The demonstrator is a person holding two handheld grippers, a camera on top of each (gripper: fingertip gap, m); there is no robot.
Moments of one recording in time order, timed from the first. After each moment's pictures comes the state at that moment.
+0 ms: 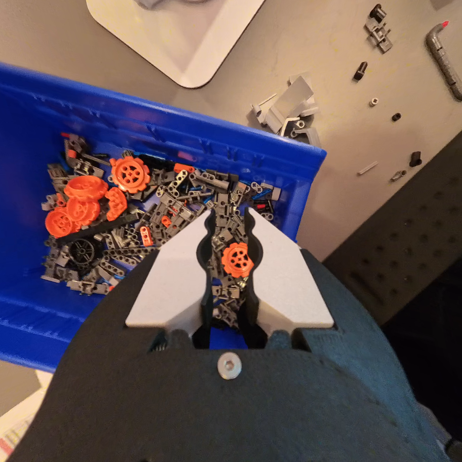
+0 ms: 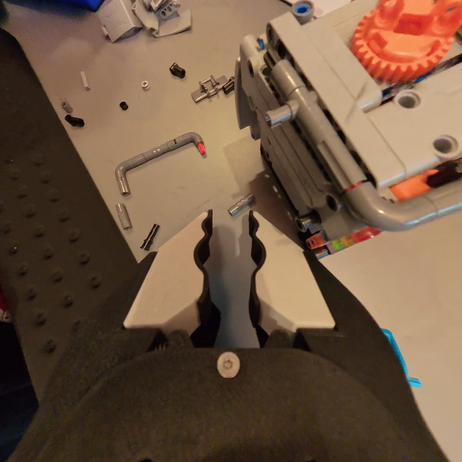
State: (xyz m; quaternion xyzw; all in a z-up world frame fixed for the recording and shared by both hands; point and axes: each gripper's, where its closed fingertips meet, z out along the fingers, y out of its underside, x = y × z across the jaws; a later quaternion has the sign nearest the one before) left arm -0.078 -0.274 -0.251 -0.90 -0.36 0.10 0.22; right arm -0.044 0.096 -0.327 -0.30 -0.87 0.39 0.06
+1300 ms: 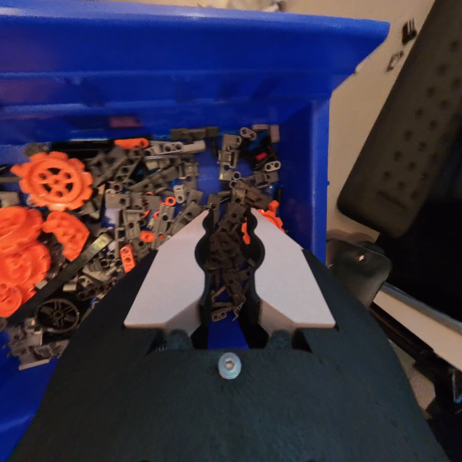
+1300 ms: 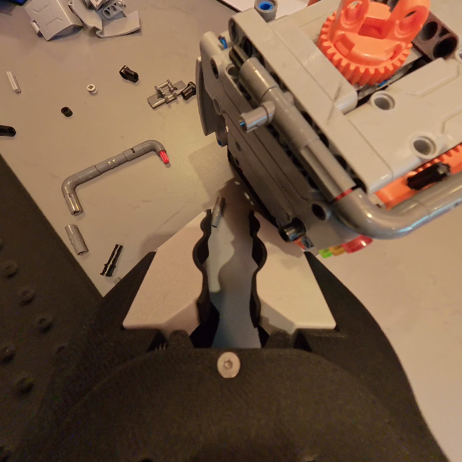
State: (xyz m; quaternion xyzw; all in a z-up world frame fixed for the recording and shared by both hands) left arm -0.072 -0.299 -0.302 -0.96 -0.21 -0.08 0.18; right arm -0.068 0.102 -0.335 -0.33 -0.86 0.37 0.14
